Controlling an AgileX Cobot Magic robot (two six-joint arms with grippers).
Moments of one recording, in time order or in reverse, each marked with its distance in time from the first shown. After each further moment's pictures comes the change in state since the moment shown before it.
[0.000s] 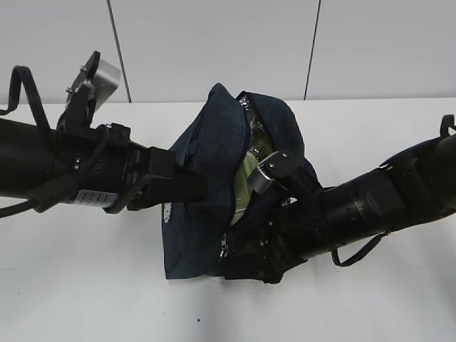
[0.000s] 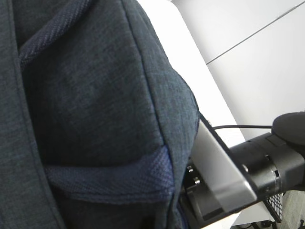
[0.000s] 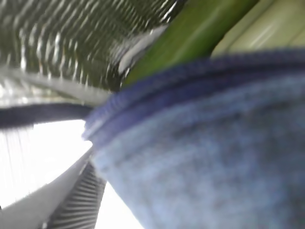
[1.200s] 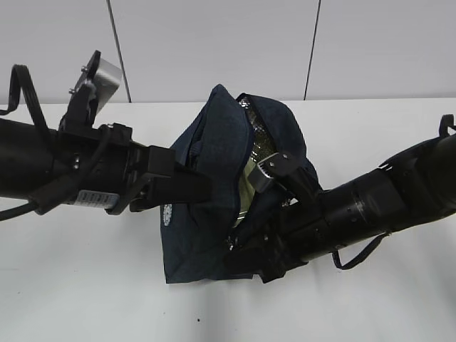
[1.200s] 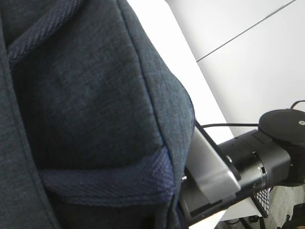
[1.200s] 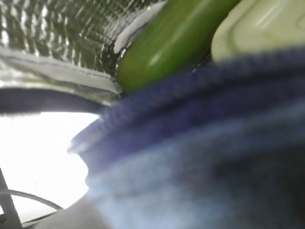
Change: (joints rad) left arm 0.000 0.000 0.000 -0.014 0.039 0.000; right arm 0.000 0.000 0.000 -0.007 0.015 0.063
